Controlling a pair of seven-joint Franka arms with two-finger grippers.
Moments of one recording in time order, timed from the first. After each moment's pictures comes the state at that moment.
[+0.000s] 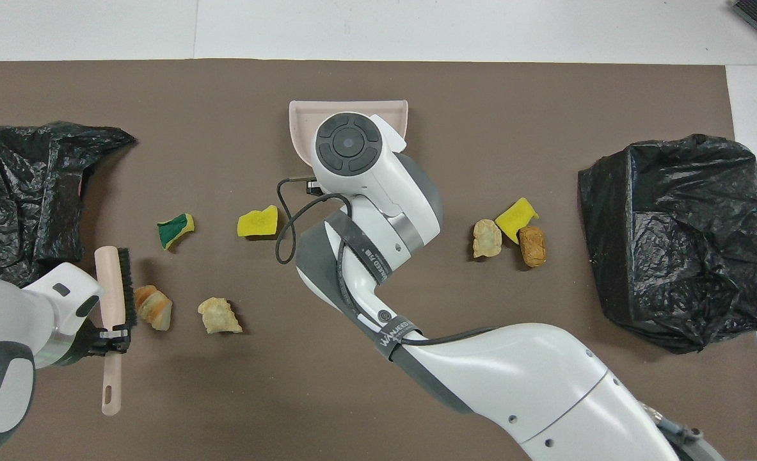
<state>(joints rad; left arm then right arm) 0.00 -0.33 -0.04 -2.49 0.02 1.95 -0.18 0.50 0.75 0.14 -1.11 -0.13 1.96 0.62</state>
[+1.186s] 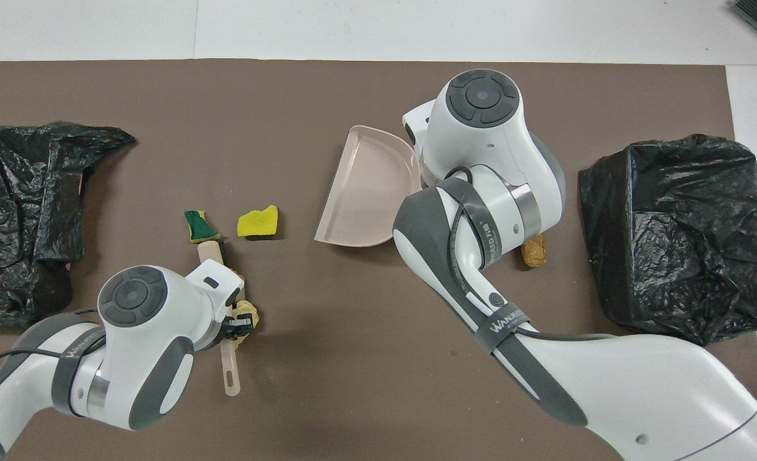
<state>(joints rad) -0.34 -0.11 -0.07 -2.43 -0.06 2.15 -0.48 0.32 0.52 0.15 -1.39 -0.06 1.82 -0.84</state>
